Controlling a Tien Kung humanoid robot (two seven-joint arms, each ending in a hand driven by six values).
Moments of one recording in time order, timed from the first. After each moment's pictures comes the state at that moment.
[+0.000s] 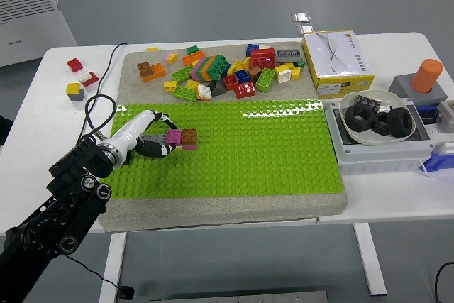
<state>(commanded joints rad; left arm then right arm) -0.42 0.08 -1.14 -1.10 1.92 -0.12 0.16 0.13 -0.09 1.79 0.18 -2.05 -0.06 -0.24</state>
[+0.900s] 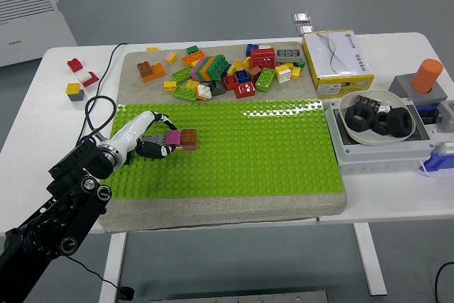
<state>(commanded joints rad) -0.42 0.08 -1.14 -1.09 1.92 -0.12 0.15 0.13 -0.09 1.78 0.18 -2.04 -0.06 -0.24</state>
